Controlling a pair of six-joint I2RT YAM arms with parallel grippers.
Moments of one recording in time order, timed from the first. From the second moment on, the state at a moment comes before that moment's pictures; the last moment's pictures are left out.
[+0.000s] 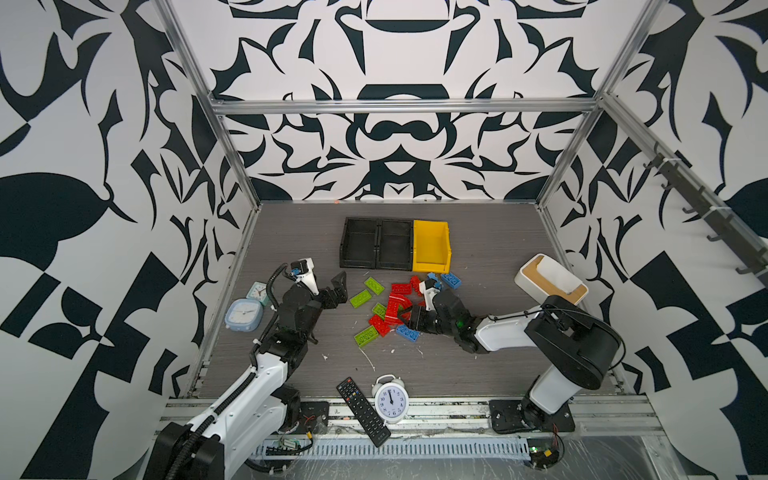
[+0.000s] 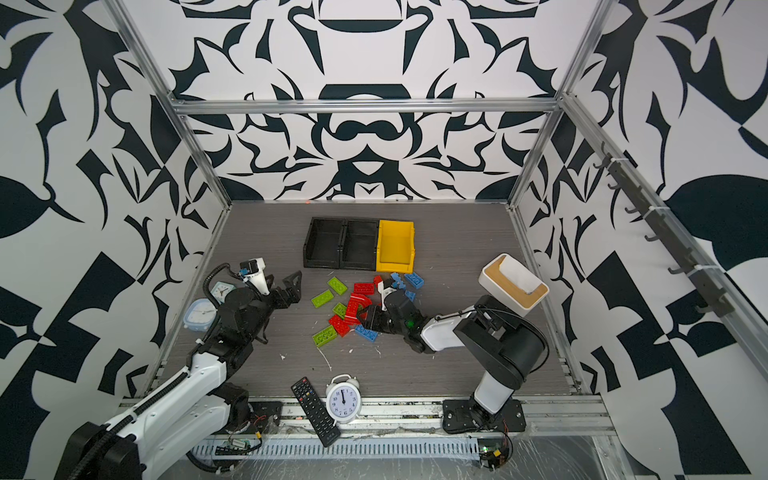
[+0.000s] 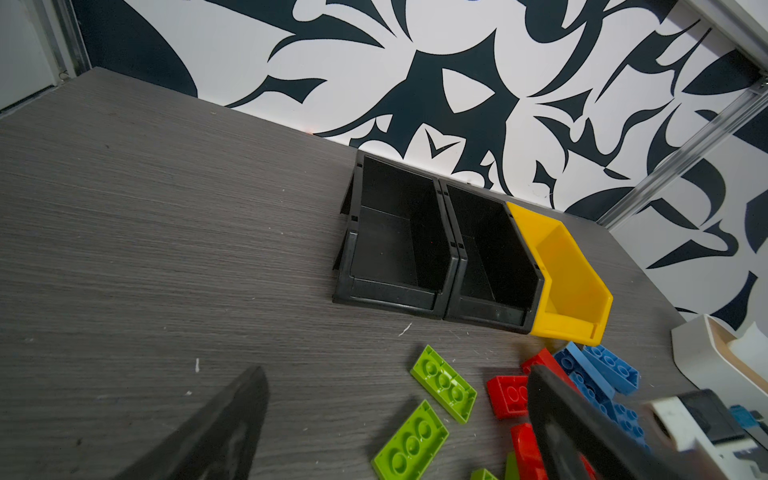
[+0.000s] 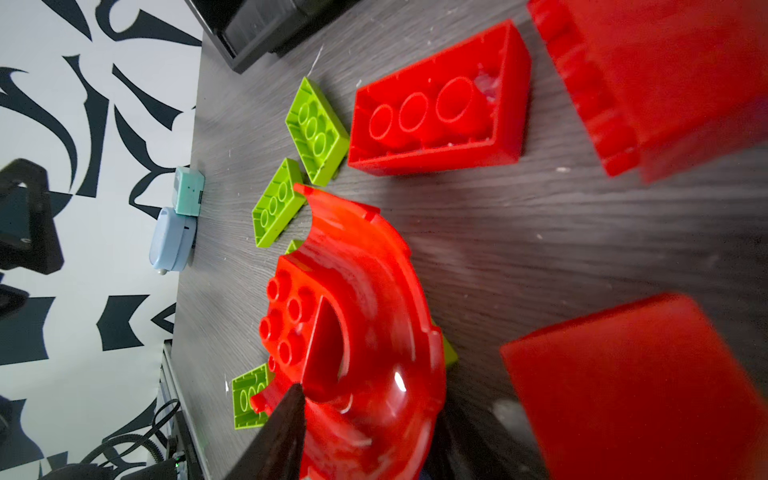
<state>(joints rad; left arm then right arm) -0.35 0.87 0.30 0.34 -0.07 -0.42 0.78 1.66 0.52 0.56 -0.23 0.96</state>
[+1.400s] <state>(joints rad) -0.35 0.87 0.31 0.29 -0.05 -0.41 0.76 1.62 0.59 0.53 -0.26 0.95</state>
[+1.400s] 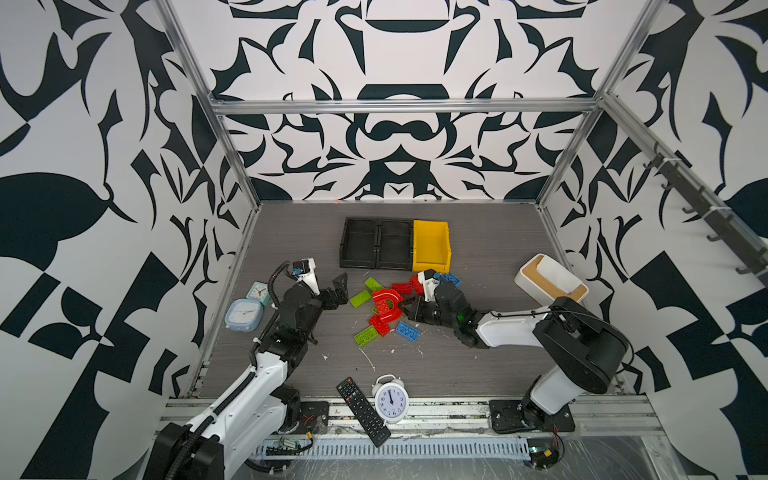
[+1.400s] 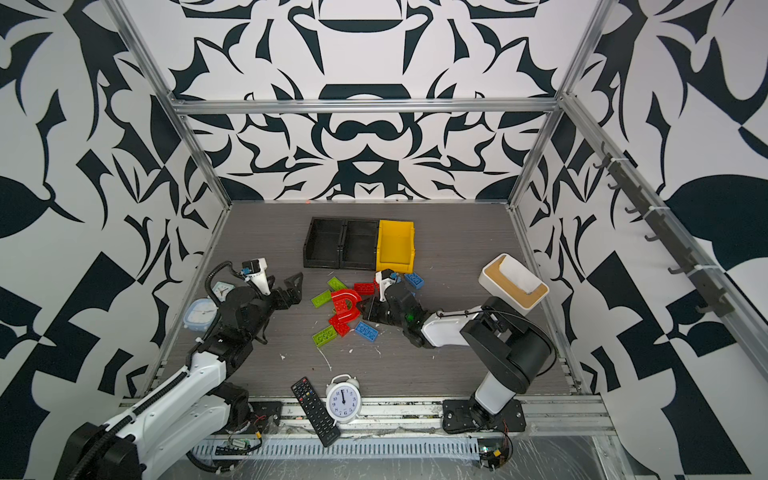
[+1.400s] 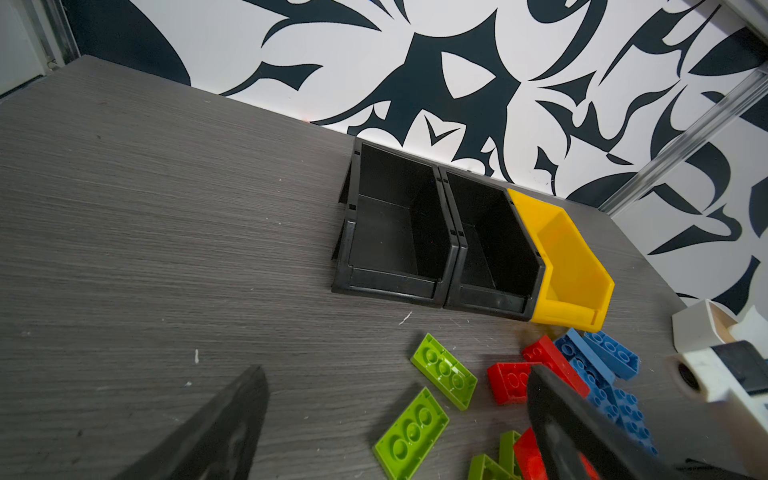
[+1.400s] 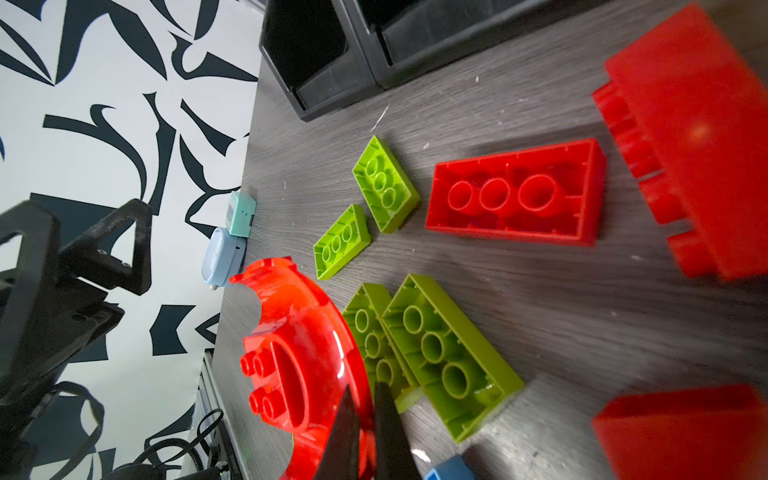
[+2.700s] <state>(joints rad) -0.35 0.85 0.31 0.29 -0.06 -0.41 0.56 1.85 1.14 0.19 -0.03 0.64</state>
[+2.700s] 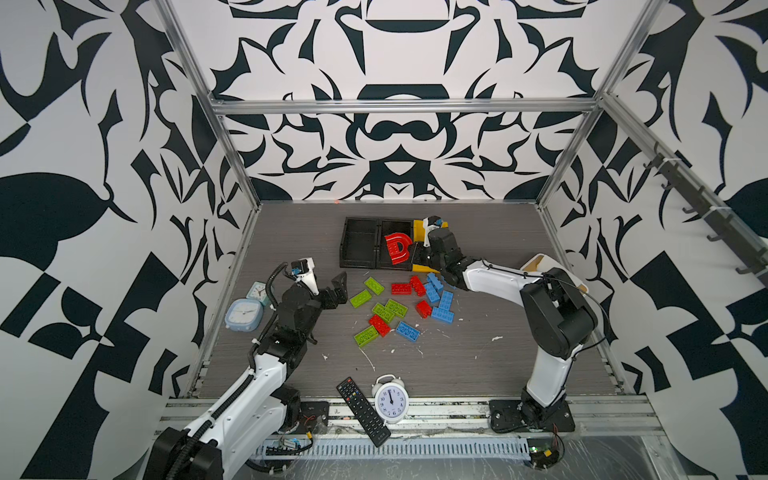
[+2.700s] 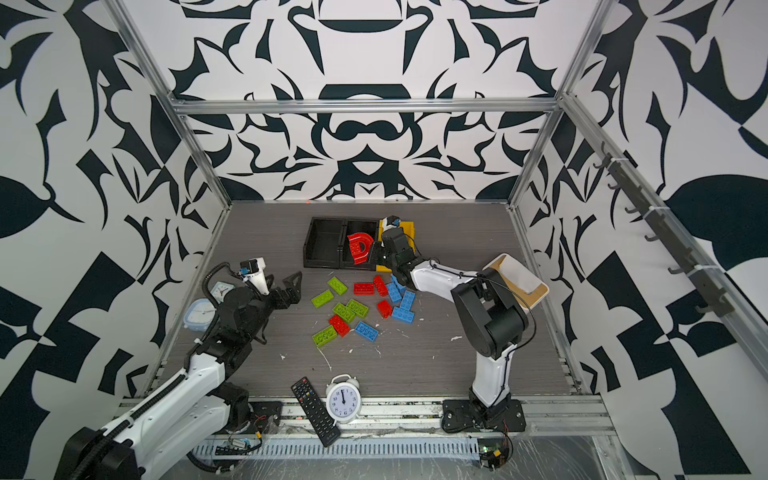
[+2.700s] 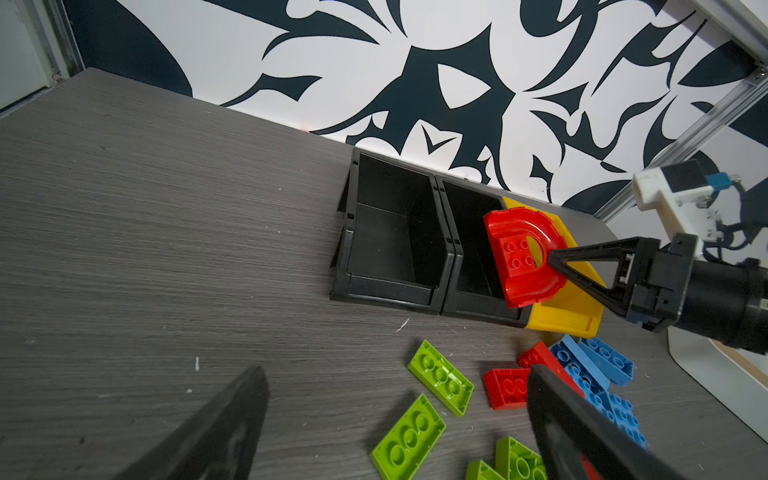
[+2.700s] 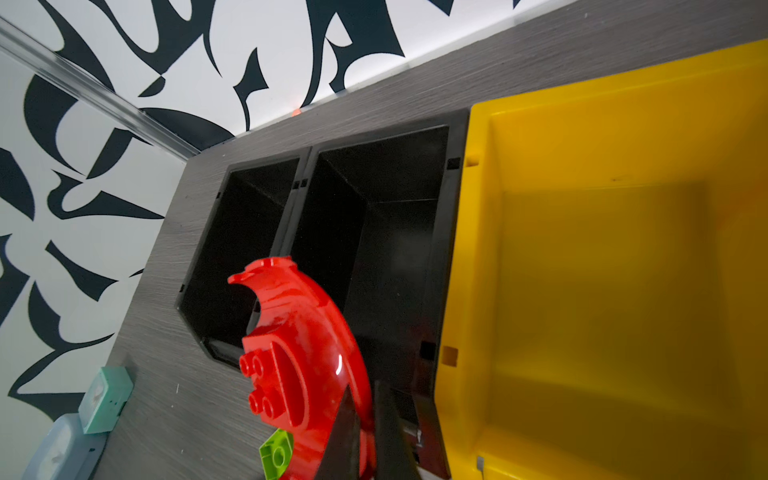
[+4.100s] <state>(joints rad) -0.35 0.84 0.31 0.29 -0.06 -0.41 0.74 1.69 1.18 0.01 0.03 0.51</state>
